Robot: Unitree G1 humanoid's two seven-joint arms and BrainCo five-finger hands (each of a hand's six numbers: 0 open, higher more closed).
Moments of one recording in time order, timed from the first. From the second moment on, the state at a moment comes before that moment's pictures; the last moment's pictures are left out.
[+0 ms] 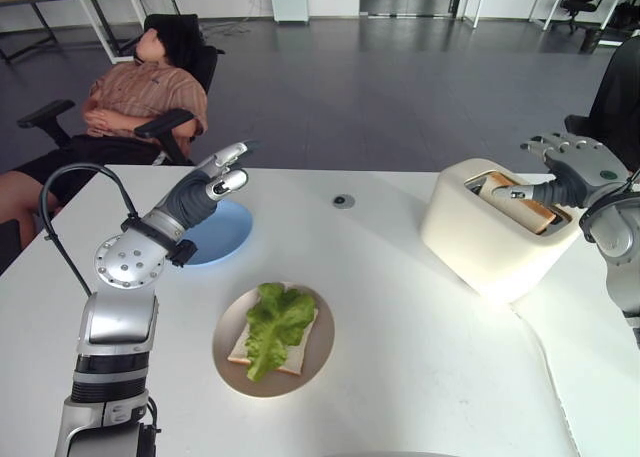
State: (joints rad) left arm -0.28 0.62 0.15 -0.16 0.03 0.00 -0.47; right arm -0.42 -0.88 0.07 0.01 -0.83 0.11 0.38
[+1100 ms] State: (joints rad) left arm -0.31 0.68 0.16 -0.09 0.04 -0.02 -0.47; right arm -0.54 -0.31 0.16 -0.19 0.02 0.21 0.45
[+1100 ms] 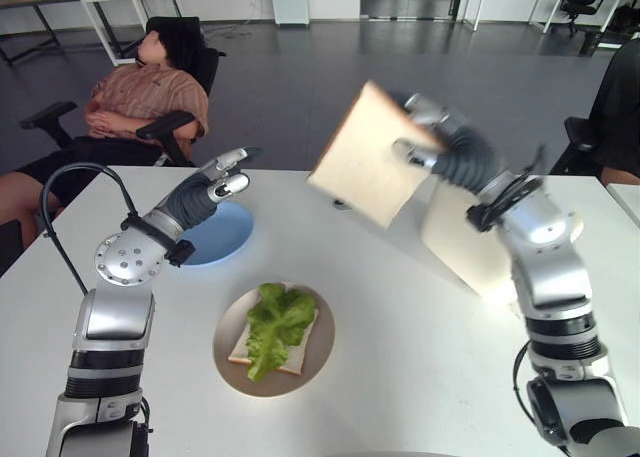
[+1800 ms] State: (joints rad) left arm -0.35 0.72 0.21 -0.07 0.02 -0.04 -0.47; right arm -0.41 -0.06 0.57 0.23 -0.11 0.14 0.50
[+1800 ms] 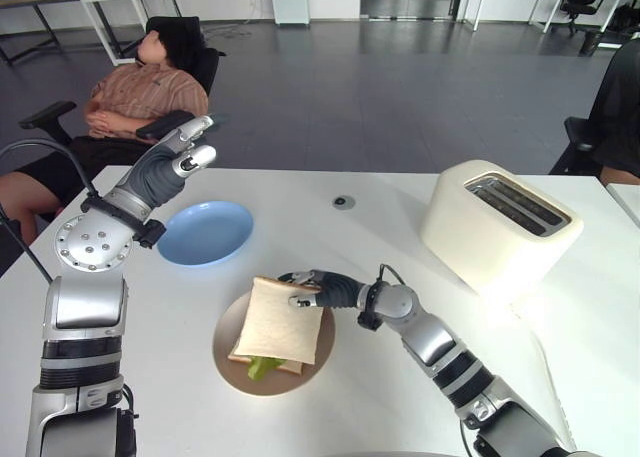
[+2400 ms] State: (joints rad) left arm 0.07 0.86 -0.12 -0.37 -0.23 -0.02 -1.10; right arm -0.45 -0.02 0.55 0.38 -0.18 0.00 0.47
